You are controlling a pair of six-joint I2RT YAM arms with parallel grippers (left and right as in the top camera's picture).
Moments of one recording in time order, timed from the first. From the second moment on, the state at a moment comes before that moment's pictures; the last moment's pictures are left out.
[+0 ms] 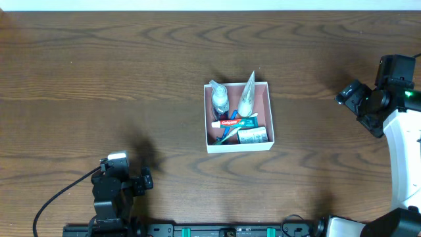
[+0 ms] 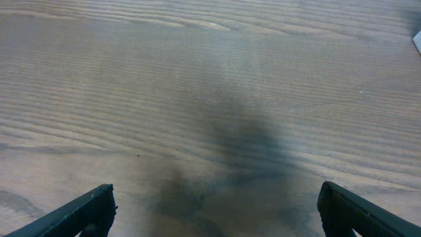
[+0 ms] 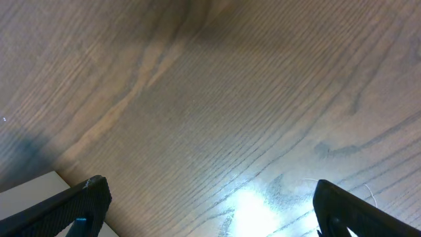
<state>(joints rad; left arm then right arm) 0.04 0.01 0.17 -0.75 -0.08 -0.05 -0.23 1.45 1.22 -0.97 0.06 0.58</state>
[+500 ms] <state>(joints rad) 0.04 0.01 0.17 -0.75 -0.08 -0.05 -0.08 1.02 0.96 -0.88 0.10 0.58</state>
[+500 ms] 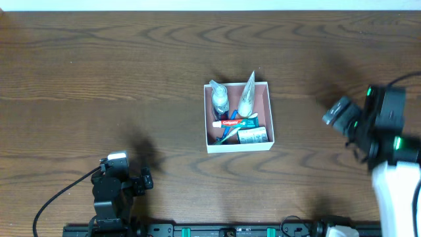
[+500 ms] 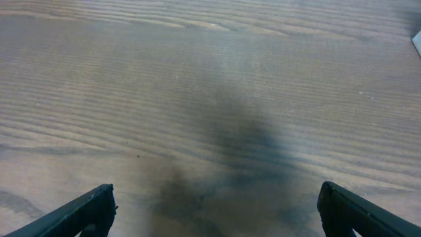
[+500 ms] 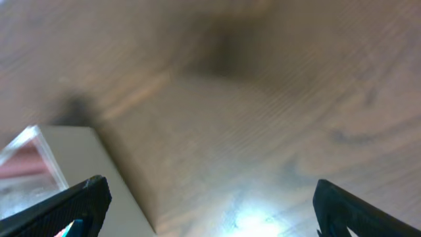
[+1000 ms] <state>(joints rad) 0.04 0.01 0.17 -0.75 -0.06 -0.05 -0.04 0.30 0.28 -0.56 -0.01 0.31</state>
